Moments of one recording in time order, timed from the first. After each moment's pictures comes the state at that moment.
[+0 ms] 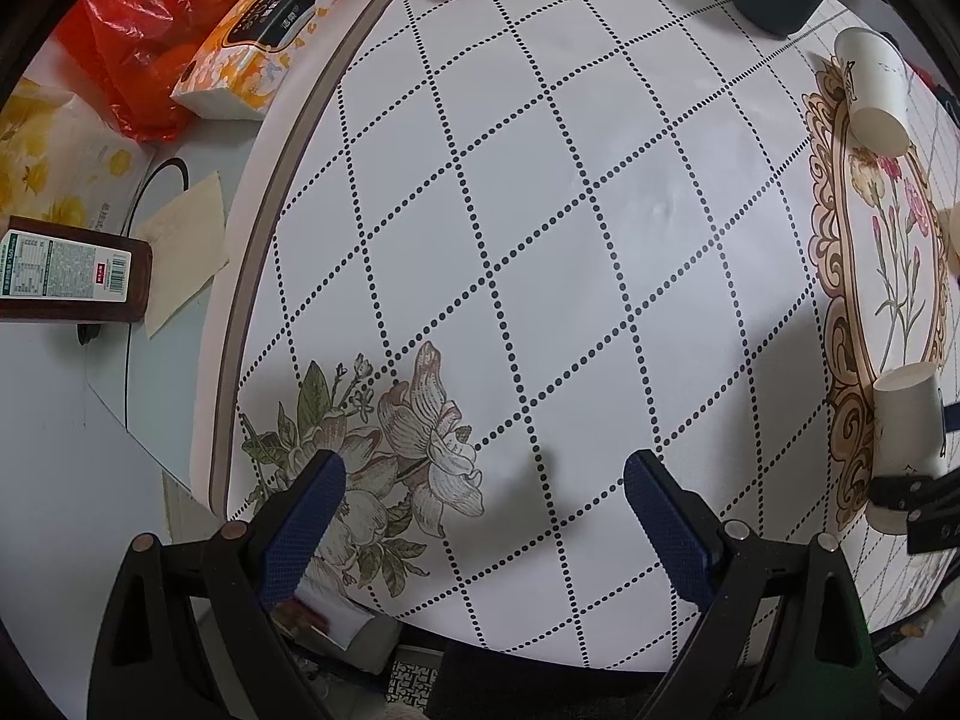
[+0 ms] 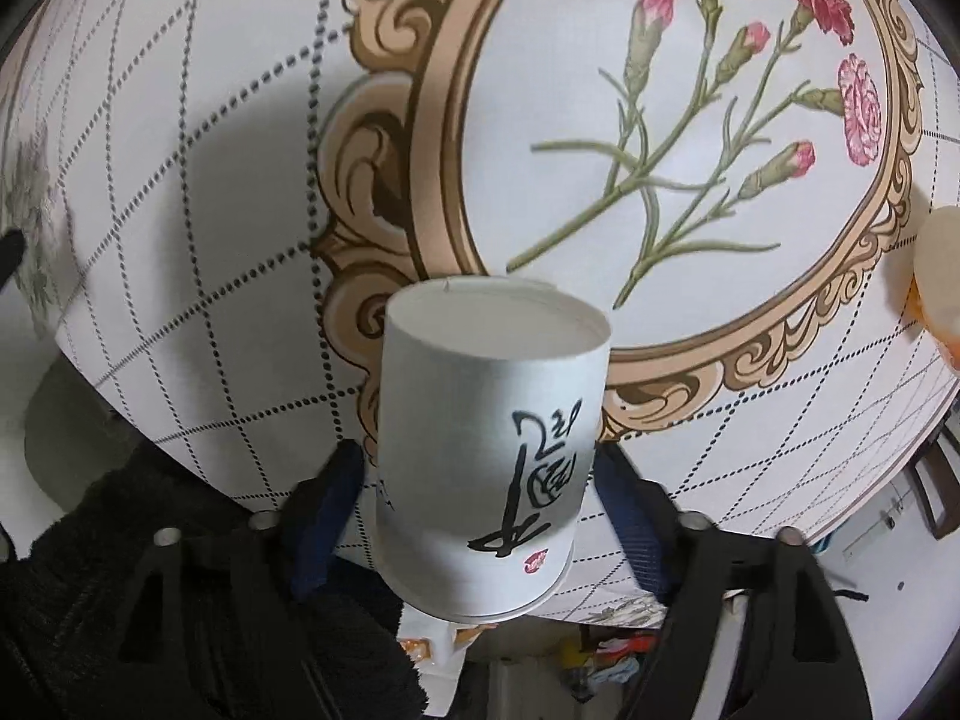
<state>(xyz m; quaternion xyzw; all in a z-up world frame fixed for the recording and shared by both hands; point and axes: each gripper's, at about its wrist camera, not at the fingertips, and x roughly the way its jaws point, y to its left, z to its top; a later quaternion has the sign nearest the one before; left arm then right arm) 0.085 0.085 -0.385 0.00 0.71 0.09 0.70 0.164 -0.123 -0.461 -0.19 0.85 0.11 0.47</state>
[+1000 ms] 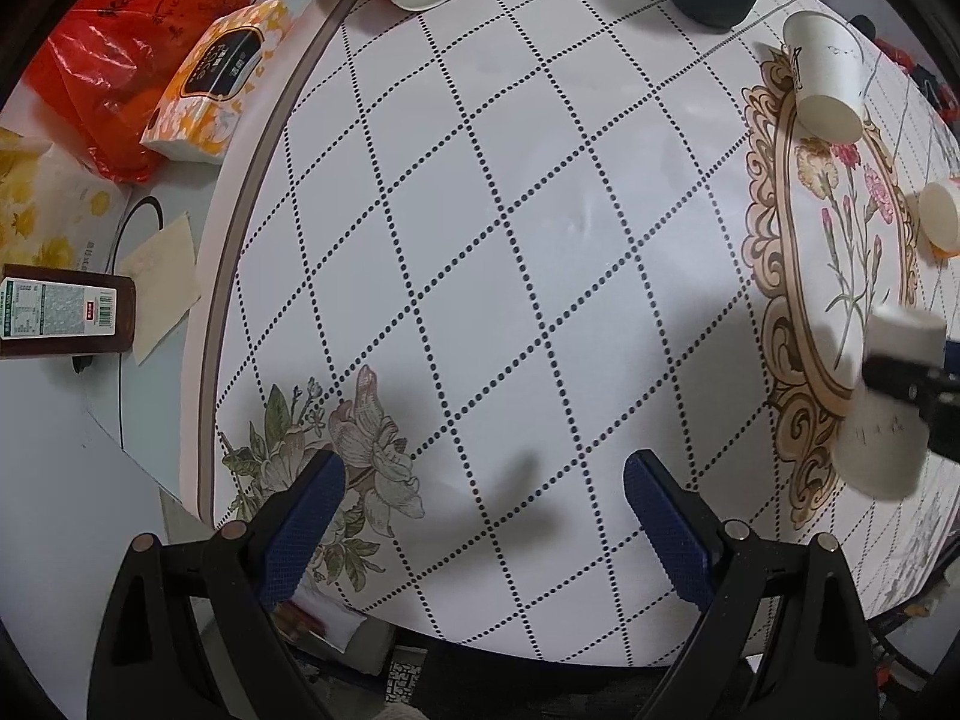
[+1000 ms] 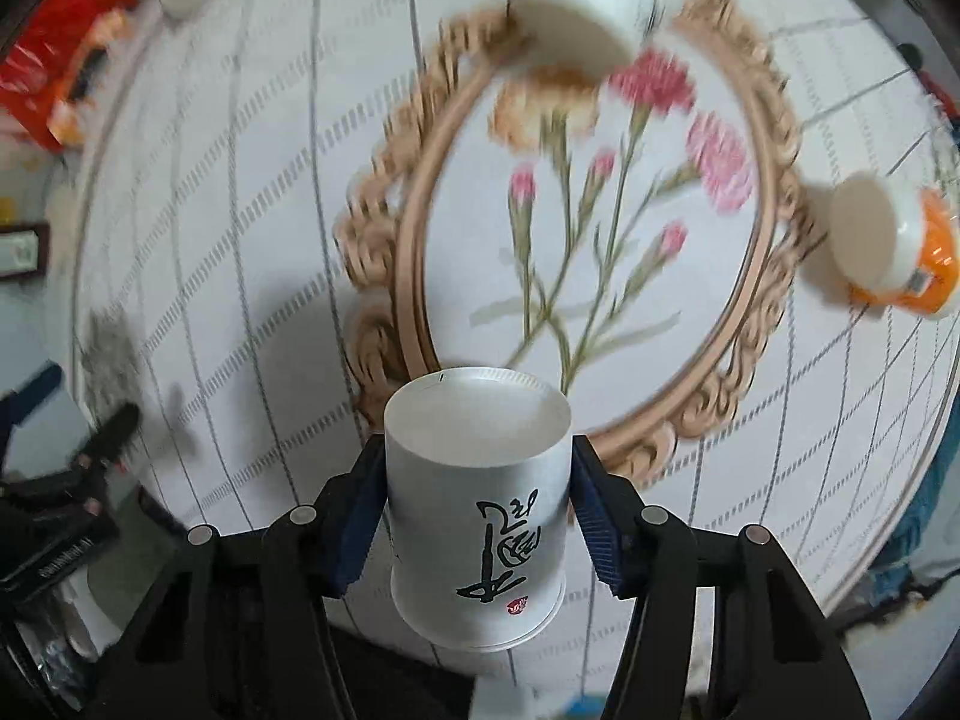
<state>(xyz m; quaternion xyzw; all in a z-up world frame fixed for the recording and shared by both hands) 0.096 0.044 -0.369 0.01 0.71 0.07 0.70 0.211 -0.188 -0.397 -0.05 0.74 0.09 0.66</state>
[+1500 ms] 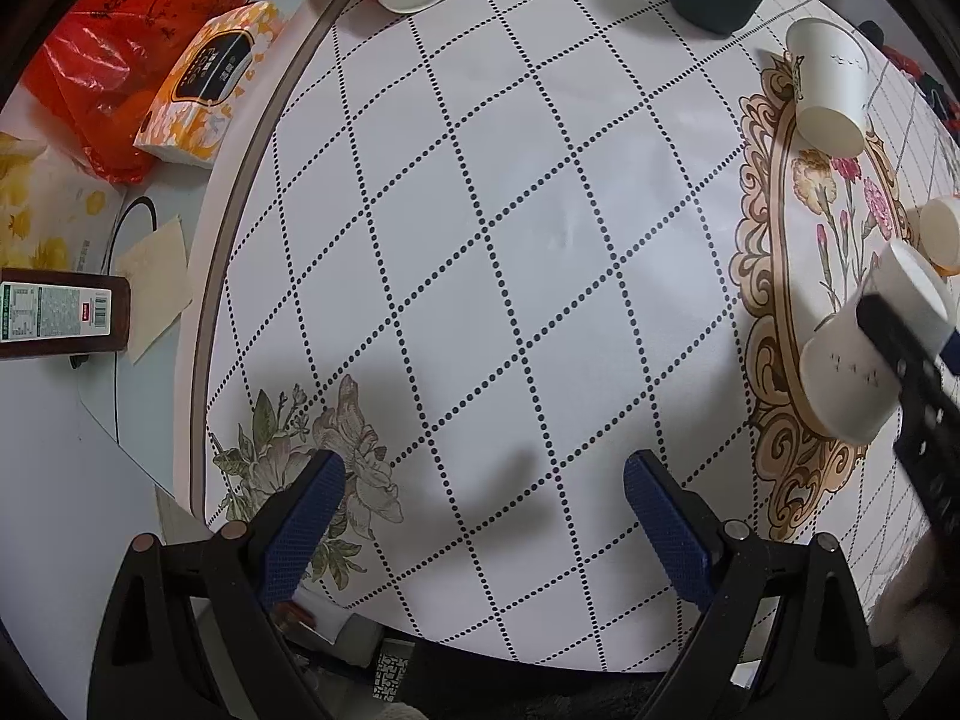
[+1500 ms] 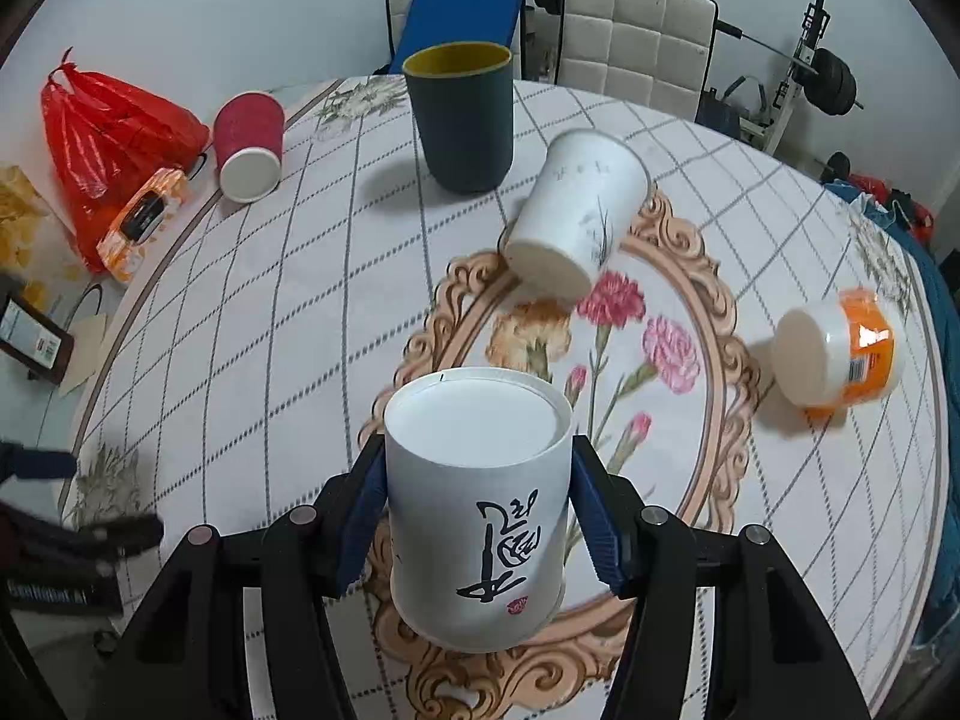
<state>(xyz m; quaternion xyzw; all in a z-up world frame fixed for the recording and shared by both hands) 0.108 0.037 -0.370 0.00 0.71 0.07 0.70 0.172 -0.155 -0.347 -0.03 0.52 0.08 0.85</state>
